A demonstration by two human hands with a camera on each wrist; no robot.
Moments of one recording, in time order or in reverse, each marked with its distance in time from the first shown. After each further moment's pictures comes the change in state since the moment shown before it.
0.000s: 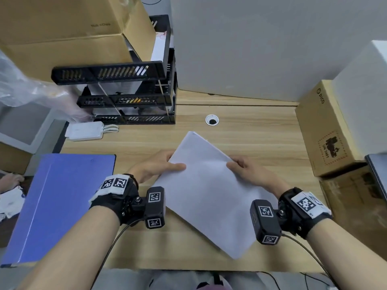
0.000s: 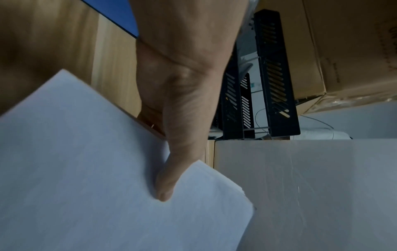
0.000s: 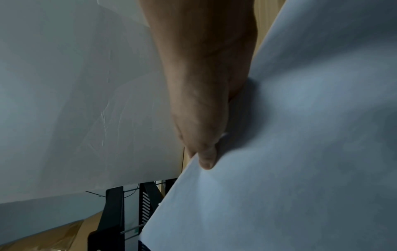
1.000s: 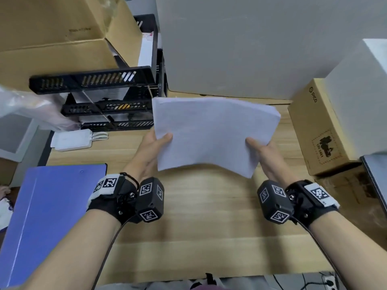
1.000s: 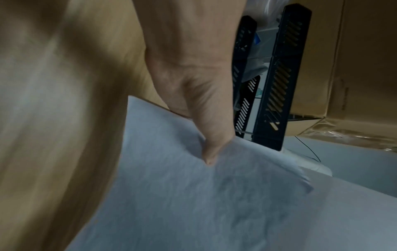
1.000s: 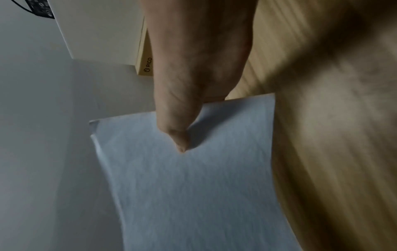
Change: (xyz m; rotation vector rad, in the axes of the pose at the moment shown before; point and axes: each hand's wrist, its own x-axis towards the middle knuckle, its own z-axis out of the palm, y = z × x) left_hand 0.036 0.033 -0.016 -0.433 0.358 0.239; right_hand 0.027 0.016 -0.044 0.711 0.596 0.141
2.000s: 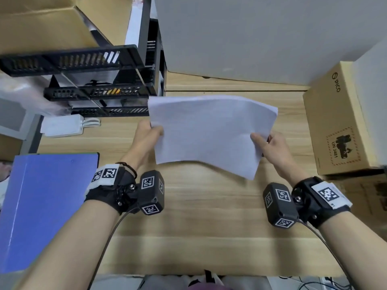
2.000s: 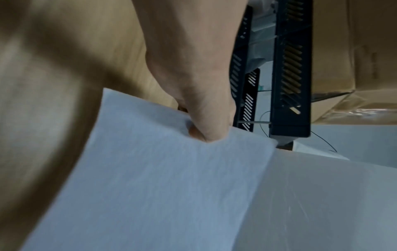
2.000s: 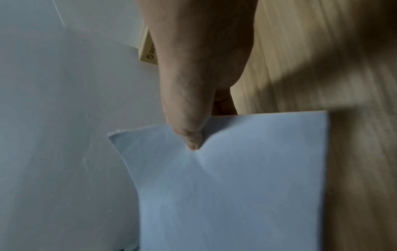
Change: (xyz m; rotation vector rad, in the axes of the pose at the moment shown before) left_hand 0.040 -0.013 0.019 0.258 0.251 -0.032; right_hand 0.033 0.007 -0.022 -0.326 -0.078 0.022
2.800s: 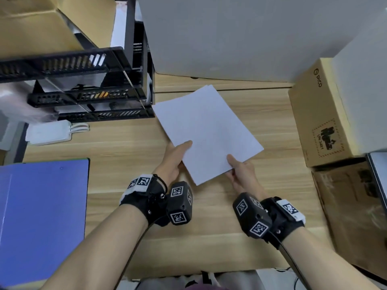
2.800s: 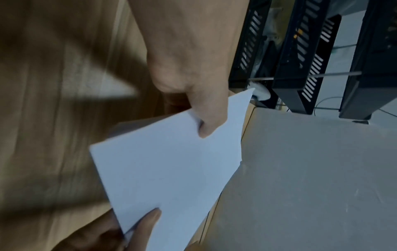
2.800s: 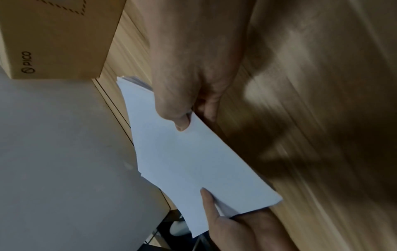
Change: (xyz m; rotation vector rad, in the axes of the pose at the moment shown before) left_hand -0.025 -0.042 0.078 -0.304 -0.175 -0.309; right_hand -0.040 0.037 0.068 0.682 0.138 0.403
